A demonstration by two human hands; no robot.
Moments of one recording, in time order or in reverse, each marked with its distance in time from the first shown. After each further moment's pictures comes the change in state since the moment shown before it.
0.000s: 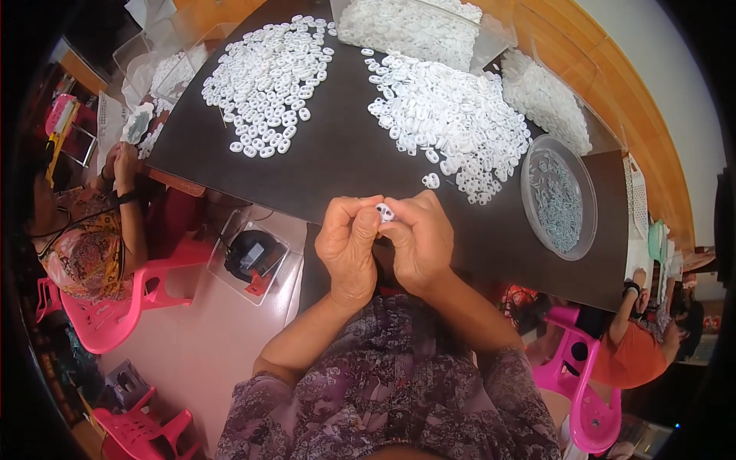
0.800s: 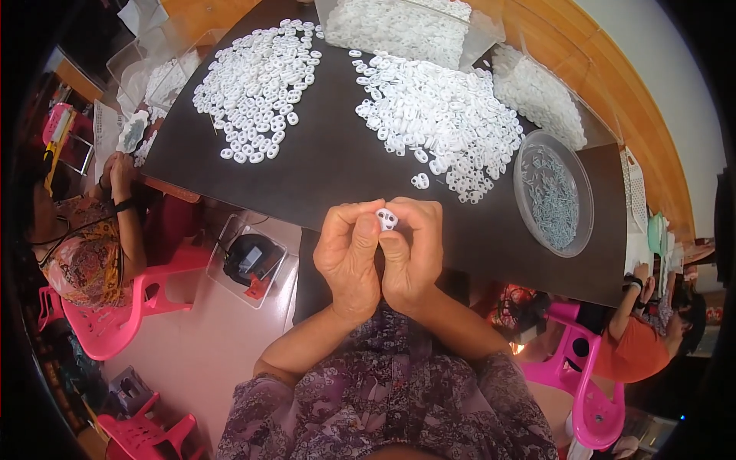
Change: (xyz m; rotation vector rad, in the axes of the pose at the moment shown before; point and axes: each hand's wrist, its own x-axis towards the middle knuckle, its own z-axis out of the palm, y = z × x) left_hand -0.008 0.013 0.017 0.031 0.000 -0.033; right_hand -0.007 -0.018 0.003 0.045 0.170 0.171
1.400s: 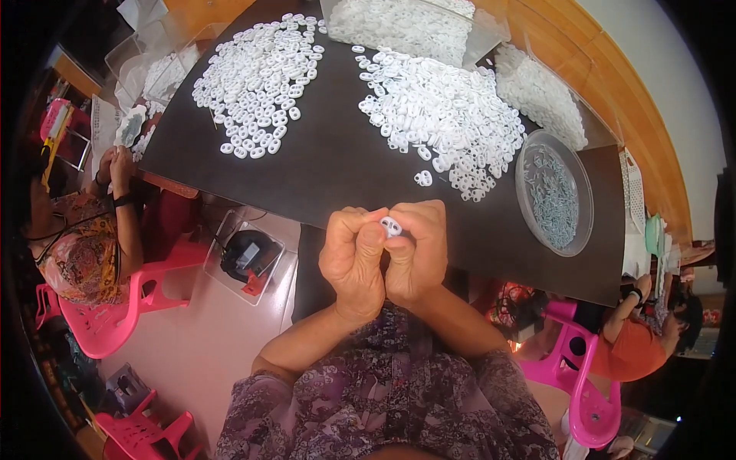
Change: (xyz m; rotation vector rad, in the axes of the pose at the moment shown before) left_hand -0.003 -0.006 -0.005 0.069 -0.047 0.137; right_hand 0.001 0.006 -0.001 -0.036 -0.014 -0.172
